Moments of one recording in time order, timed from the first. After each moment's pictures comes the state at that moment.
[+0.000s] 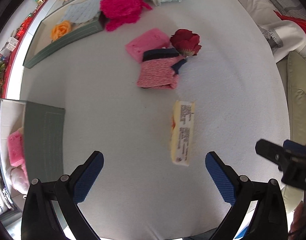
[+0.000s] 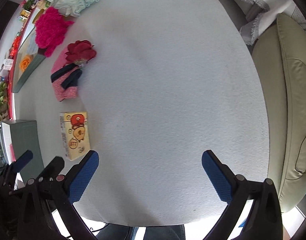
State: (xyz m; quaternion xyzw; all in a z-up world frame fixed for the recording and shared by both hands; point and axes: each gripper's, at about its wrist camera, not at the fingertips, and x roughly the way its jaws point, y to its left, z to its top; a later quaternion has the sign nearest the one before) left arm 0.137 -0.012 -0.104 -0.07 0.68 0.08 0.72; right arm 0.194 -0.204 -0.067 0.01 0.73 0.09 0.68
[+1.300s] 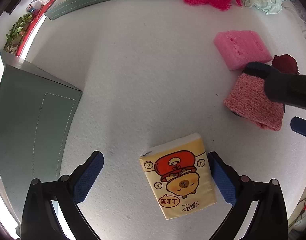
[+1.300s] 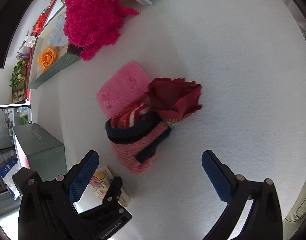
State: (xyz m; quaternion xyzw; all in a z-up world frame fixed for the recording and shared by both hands) left arm 0.152 0.081 -0.170 -0.17 0.68 0.21 0.68; right arm 0.264 -0.029 -0.111 0.00 0.74 0.21 0.64
